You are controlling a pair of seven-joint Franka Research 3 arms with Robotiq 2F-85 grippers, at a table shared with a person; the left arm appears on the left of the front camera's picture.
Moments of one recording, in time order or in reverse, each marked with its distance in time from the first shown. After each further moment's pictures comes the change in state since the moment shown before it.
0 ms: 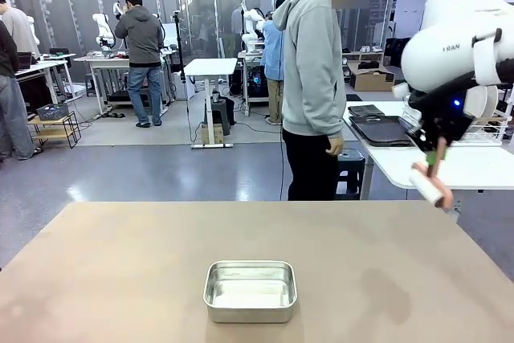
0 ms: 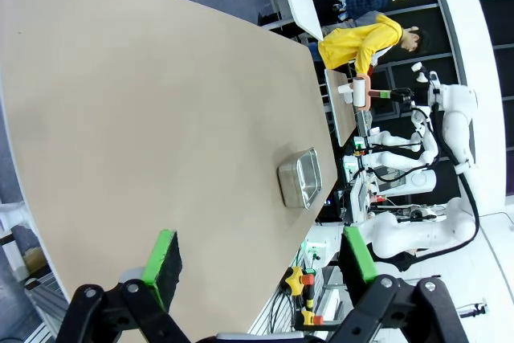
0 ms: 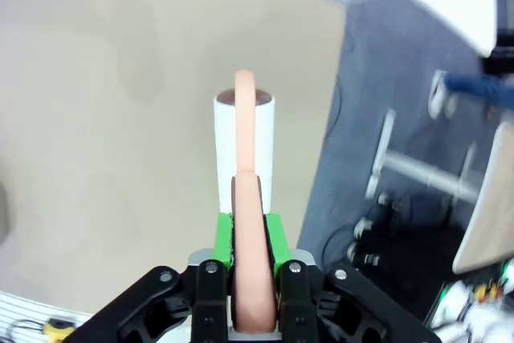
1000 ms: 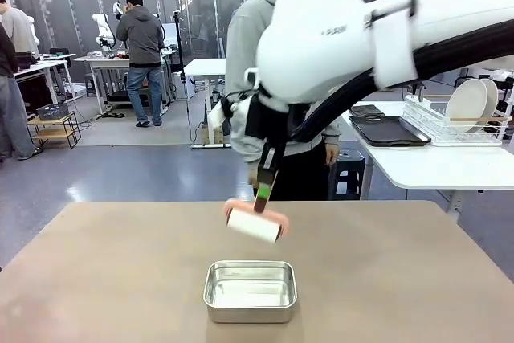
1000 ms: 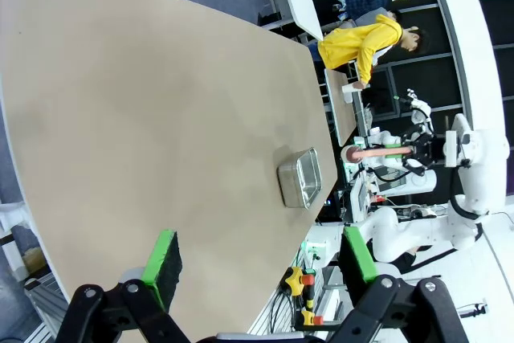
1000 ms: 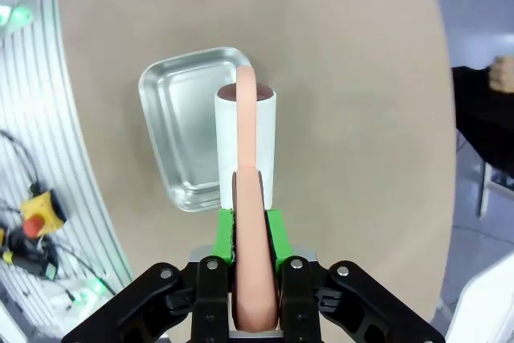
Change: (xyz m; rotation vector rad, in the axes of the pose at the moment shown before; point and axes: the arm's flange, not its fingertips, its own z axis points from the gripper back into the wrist) left arm 0.000 0.000 0.000 0.000 0.000 0.000; right arm -0.044 0.315 0.059 0.364 -0.151 1.093
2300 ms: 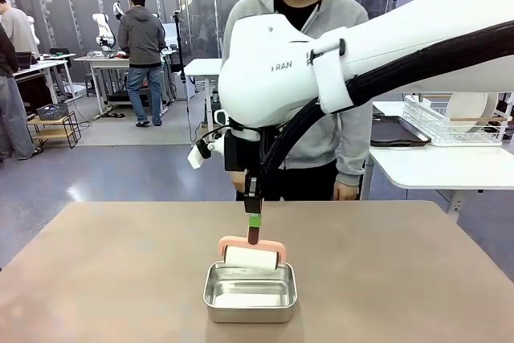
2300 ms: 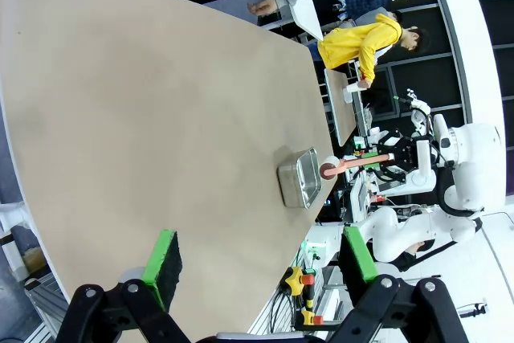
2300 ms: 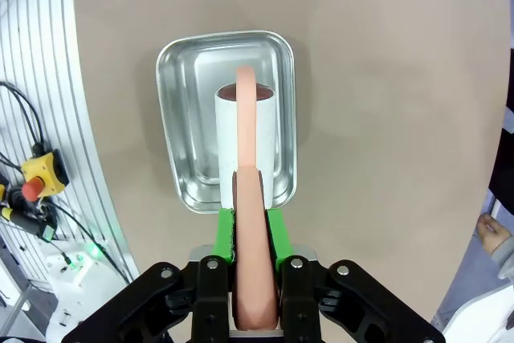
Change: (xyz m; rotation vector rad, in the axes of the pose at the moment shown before) left arm 0.000 0.000 0.000 0.000 0.000 0.000; right arm 0.033 -0.007 -0.054 0.091 0.153 0.100
